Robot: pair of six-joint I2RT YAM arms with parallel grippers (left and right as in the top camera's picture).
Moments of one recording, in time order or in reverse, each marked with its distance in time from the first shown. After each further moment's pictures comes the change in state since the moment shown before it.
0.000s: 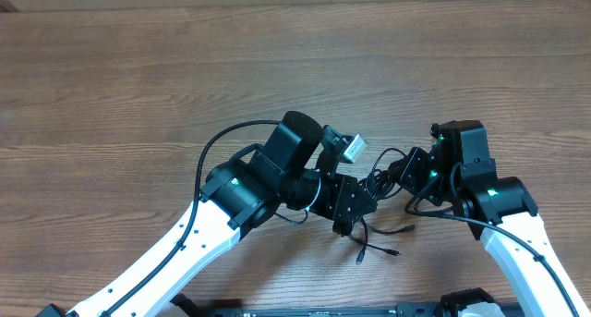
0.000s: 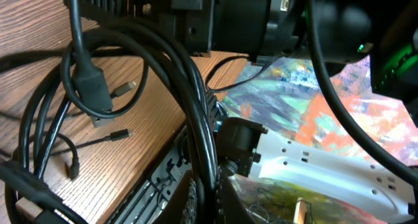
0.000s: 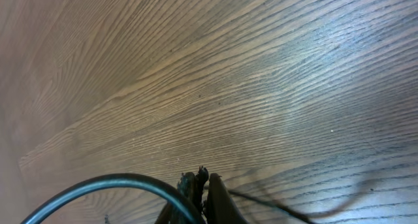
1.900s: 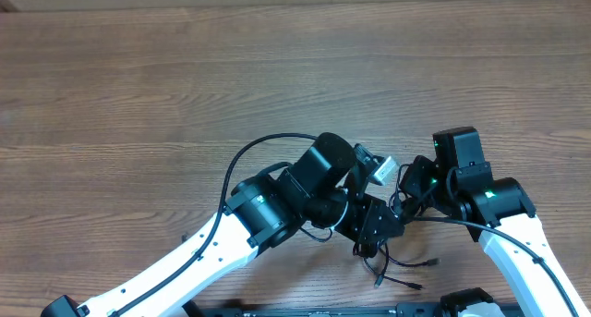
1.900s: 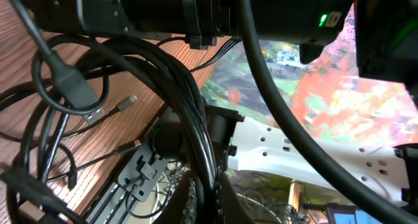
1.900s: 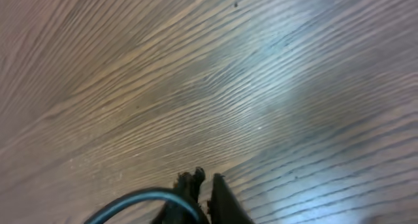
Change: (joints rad) left arm -0.155 0.018 -0.002 0.113 -0.026 -0.088; right arm 0.027 -0.005 0.000 -0.109 0.216 -0.004
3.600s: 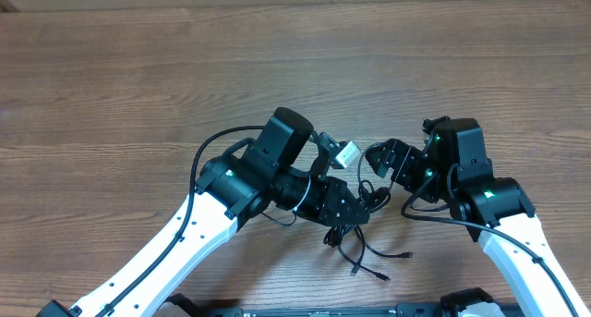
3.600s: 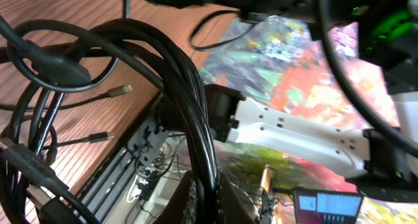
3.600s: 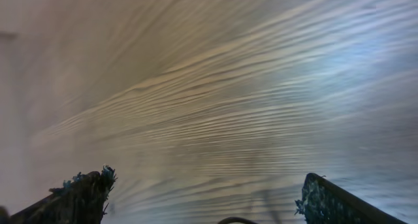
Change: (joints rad) left arm 0.214 0.000 0.001 -0.228 0.214 0.150; right arm 0.005 0.000 0.000 0.179 -0.268 -0.052
